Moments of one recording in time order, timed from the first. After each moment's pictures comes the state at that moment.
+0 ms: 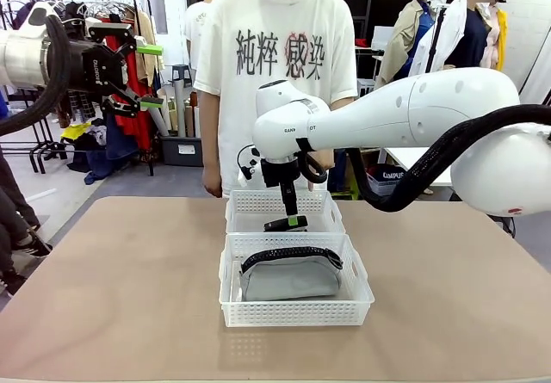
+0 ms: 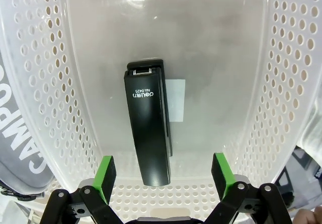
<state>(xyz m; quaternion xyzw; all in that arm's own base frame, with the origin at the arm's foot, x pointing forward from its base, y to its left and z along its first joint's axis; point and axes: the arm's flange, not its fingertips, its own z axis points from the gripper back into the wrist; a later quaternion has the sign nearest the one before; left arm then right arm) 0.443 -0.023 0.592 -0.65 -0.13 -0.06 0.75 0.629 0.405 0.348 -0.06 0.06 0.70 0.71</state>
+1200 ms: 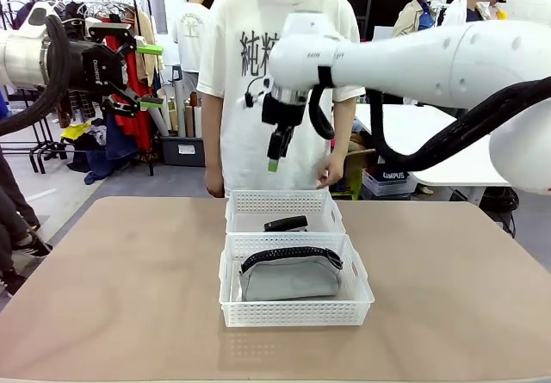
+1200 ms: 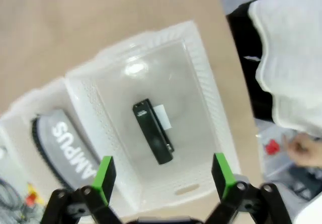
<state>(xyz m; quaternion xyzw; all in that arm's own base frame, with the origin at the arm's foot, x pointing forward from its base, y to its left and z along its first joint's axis) 0.444 -0.023 0.592 -0.65 -0.13 -0.06 0.75 0.630 0.390 0.504 0.05 -0.08 0.55 0.83</state>
